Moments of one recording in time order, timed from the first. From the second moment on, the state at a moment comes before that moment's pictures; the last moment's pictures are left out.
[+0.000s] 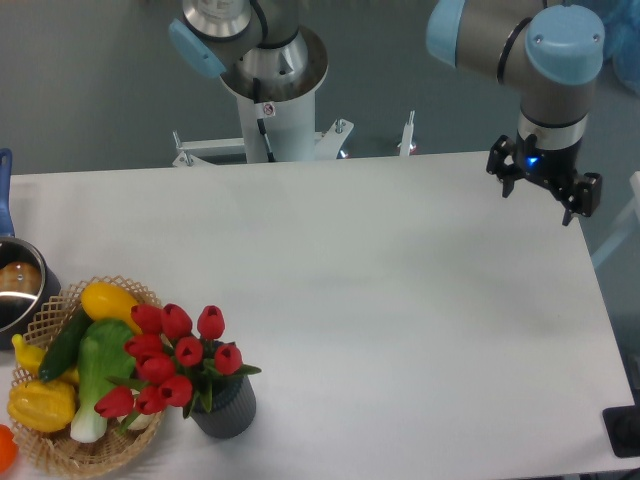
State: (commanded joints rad) arm 2.83 -1.85 -1.58 -1.08 1.65 1.54
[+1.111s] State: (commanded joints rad) arm 2.76 -1.70 -1.79 -0.97 1.33 1.39
